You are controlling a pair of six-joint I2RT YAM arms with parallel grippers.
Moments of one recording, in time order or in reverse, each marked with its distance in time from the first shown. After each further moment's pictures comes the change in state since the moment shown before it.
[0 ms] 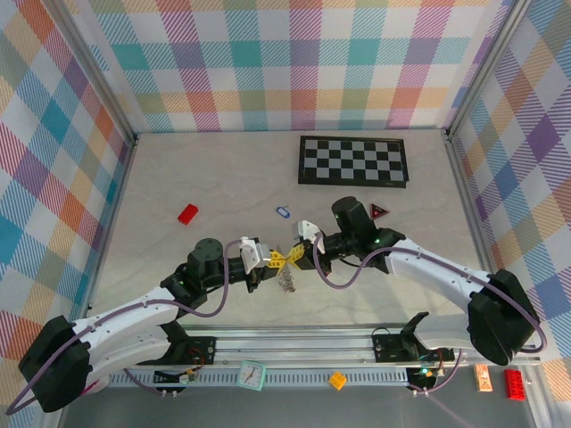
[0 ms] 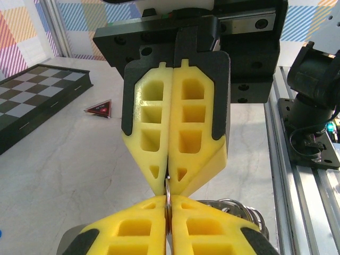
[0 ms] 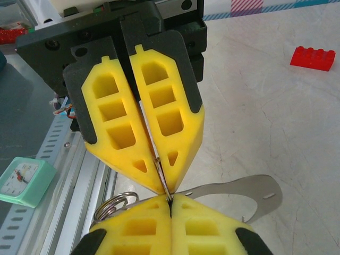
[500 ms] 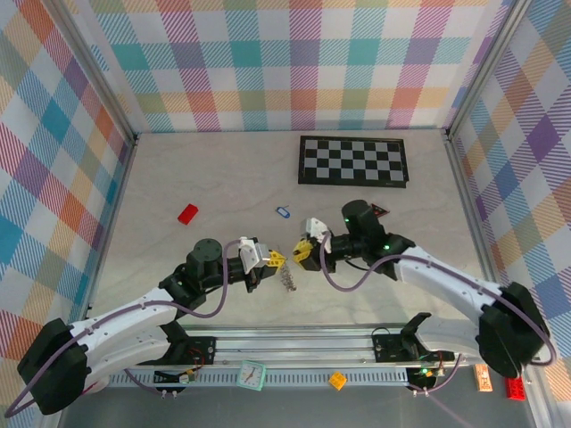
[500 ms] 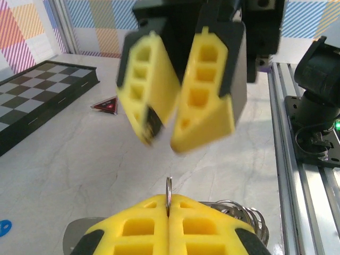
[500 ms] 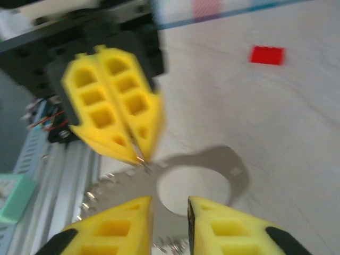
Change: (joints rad) left arm 0.000 -0.036 0.004 -0.058 -0.034 0.008; right arm -0.068 -0.168 -0.110 0.067 0.168 0.150
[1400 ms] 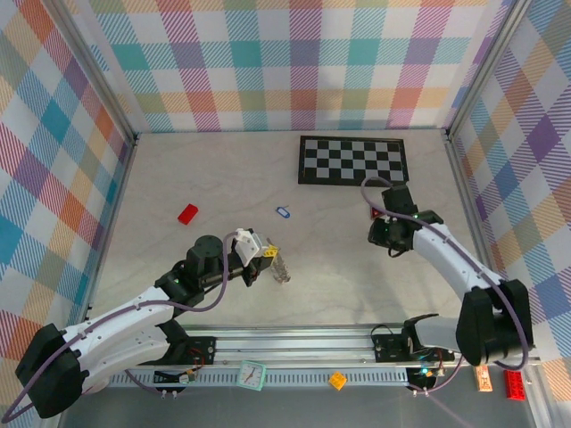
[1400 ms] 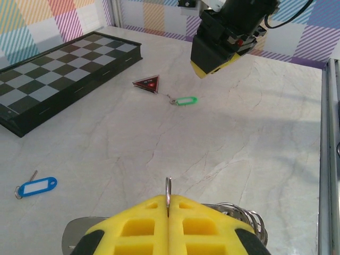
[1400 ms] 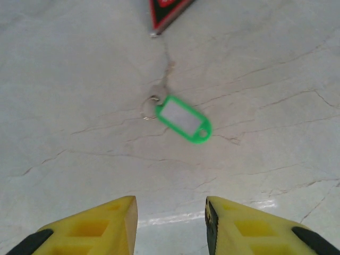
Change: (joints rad) left arm 0.000 -0.017 0.055 -0.129 -0.180 -0.060; right arm -0.422 0.191 0.174 -0.624 0.690 0.729
